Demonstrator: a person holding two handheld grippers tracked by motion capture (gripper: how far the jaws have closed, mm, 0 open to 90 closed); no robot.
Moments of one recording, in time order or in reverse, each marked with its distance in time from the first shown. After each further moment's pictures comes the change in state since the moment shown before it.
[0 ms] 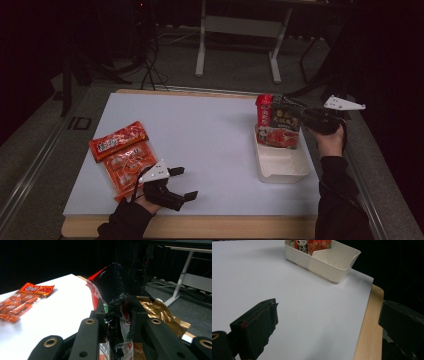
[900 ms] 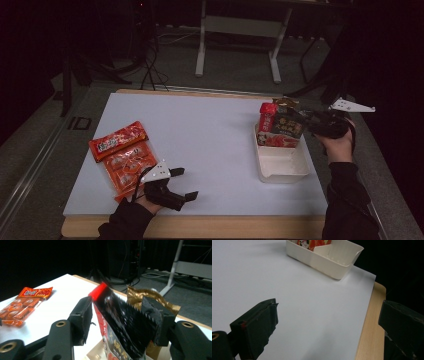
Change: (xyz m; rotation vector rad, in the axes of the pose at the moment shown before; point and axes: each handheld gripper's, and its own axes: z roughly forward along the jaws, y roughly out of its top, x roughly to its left) left arm 0.000 -0.002 0.003 0.024 0.018 0.009; right arm 0.016 0.010 -0.022 0.046 -0.065 0.091
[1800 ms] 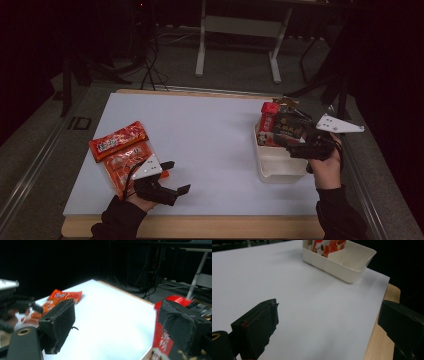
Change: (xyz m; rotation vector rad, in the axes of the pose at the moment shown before) left arm 0.001 0.020 -0.028 -0.005 0.099 0.018; right arm 0.098 -0.001 -0.002 -0.054 0.100 -0.057
